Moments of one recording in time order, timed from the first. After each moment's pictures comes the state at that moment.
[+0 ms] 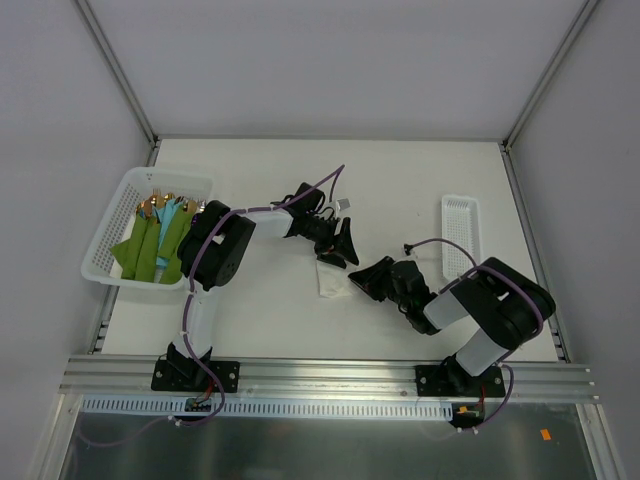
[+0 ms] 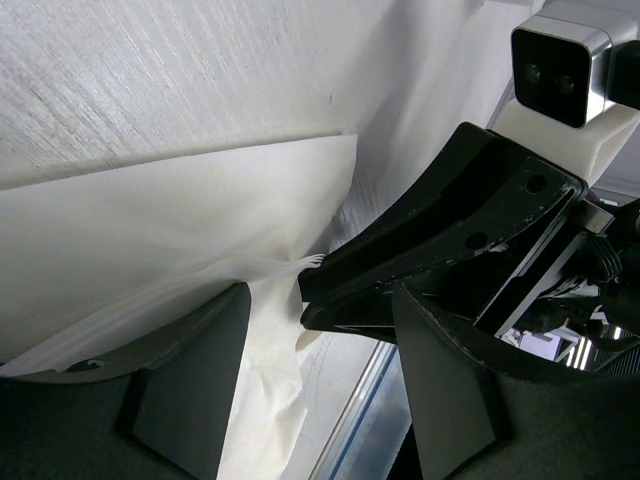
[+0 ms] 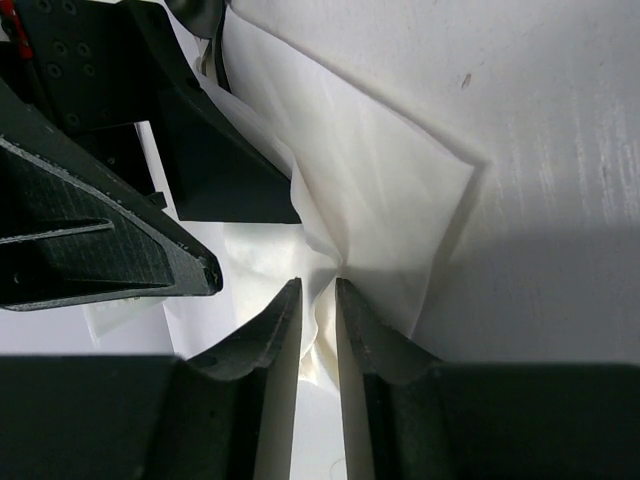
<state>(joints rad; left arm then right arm) -0.57 2.14 1.33 -0.15 0.91 -0.55 0.68 1.62 0.23 0.91 0.03 1.29</state>
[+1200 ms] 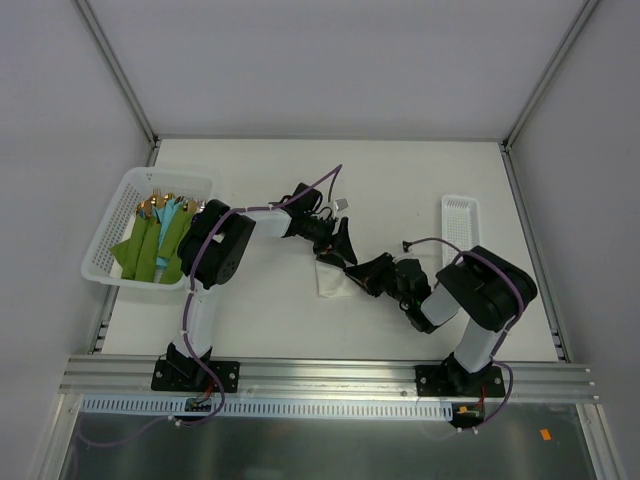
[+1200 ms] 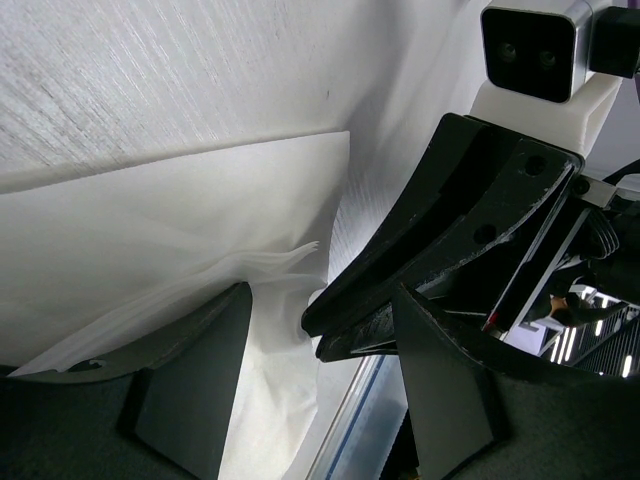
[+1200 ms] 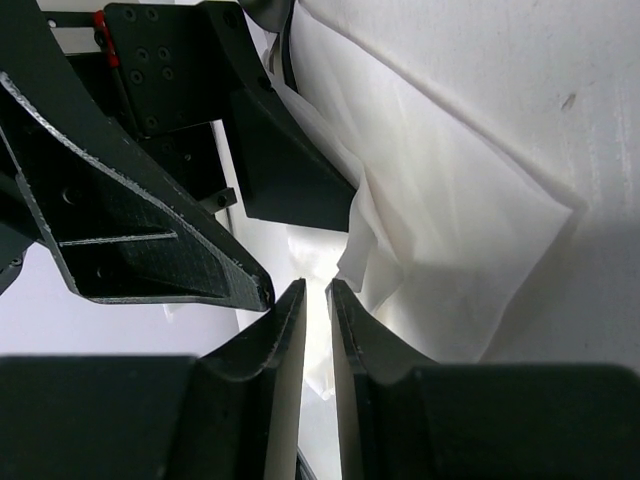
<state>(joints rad) -0.56 2.15 1.32 -0.13 0.95 -0.55 0.63 1.76 0.24 1.16 -0.10 1.37</state>
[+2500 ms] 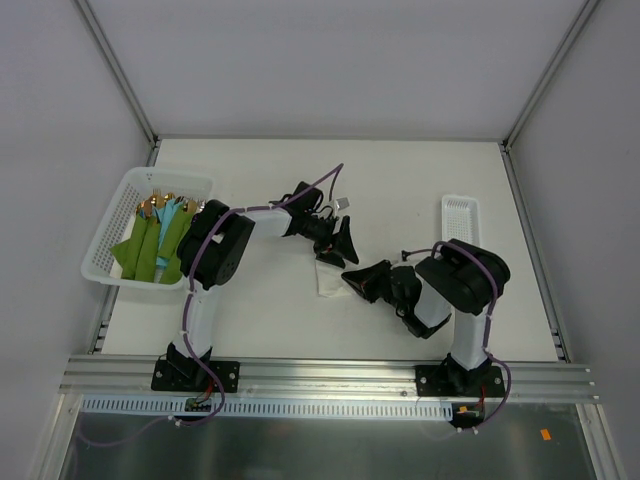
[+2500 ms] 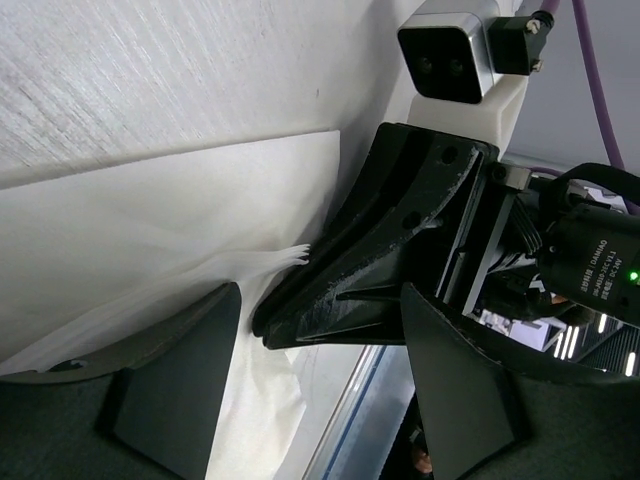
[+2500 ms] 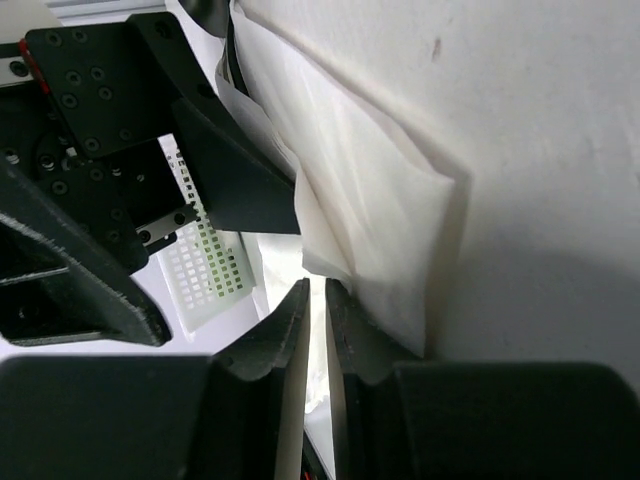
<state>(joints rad) -0.56 2.15 1.33 -0.13 0.96 -0.56 0.67 1.92 0.23 1.31 -0.04 1.52</state>
